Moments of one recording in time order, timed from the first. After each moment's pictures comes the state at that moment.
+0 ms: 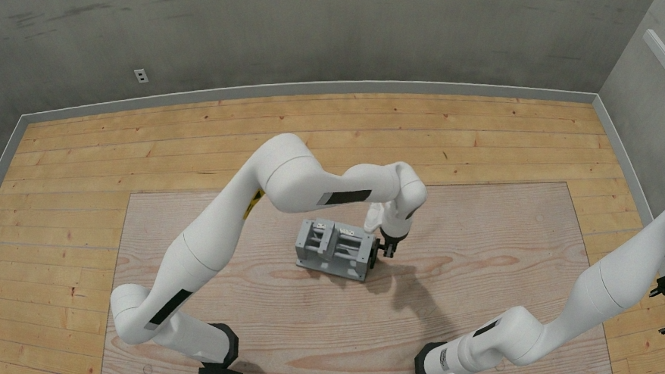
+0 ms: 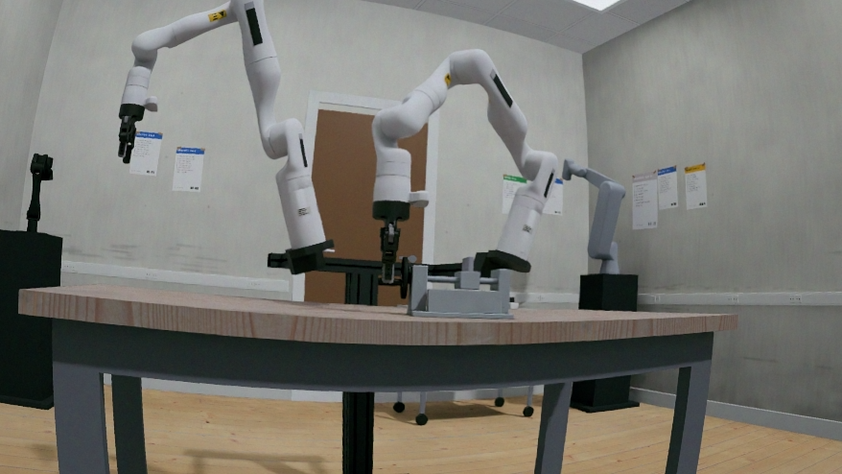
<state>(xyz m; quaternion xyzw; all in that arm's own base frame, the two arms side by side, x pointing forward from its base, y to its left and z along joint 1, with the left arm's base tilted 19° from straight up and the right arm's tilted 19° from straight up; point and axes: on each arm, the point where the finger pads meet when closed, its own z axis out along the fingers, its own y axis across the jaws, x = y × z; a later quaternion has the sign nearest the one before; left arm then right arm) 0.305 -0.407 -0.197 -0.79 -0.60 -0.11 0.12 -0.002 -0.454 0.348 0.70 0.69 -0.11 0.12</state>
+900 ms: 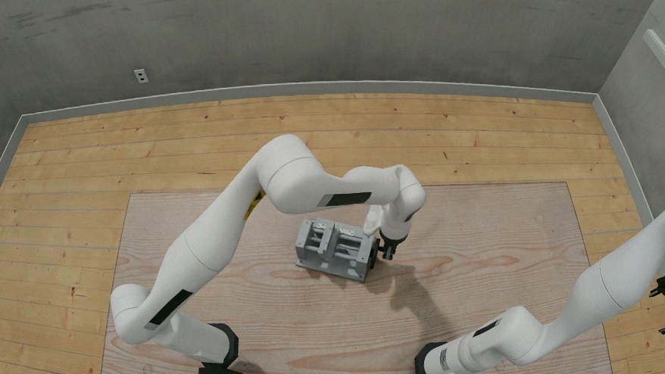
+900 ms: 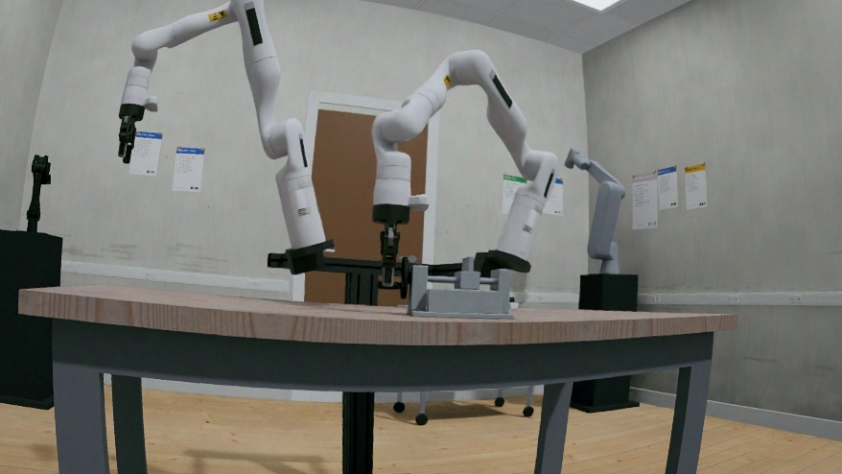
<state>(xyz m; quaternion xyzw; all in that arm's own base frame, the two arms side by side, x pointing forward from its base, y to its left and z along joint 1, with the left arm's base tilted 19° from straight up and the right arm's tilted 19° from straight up) 0.302 -0.404 -0.204 -0.79 -0.60 -0.11 0.12 -0.002 -0.454 0.348 0.70 0.69 -0.11 0.12</state>
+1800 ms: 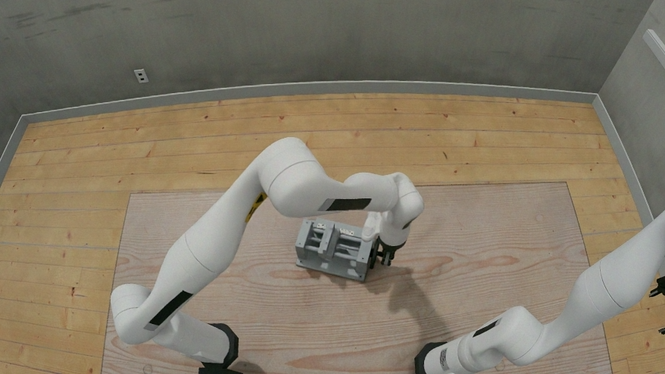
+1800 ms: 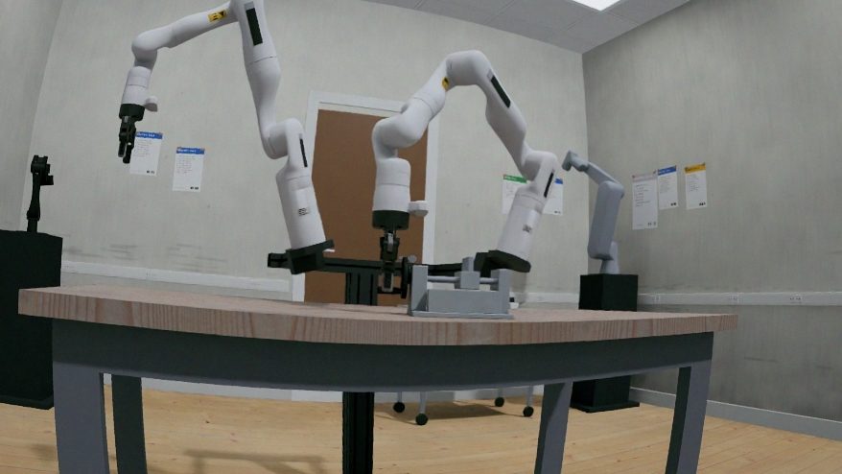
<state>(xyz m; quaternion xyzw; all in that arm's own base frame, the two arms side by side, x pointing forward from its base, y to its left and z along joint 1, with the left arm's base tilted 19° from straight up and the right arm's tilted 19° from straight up) 0.291 -0.397 -0.213 -0.79 -0.59 -0.11 0.11 -0.002 -0.454 0.348 0.70 0.69 -0.11 0.12</state>
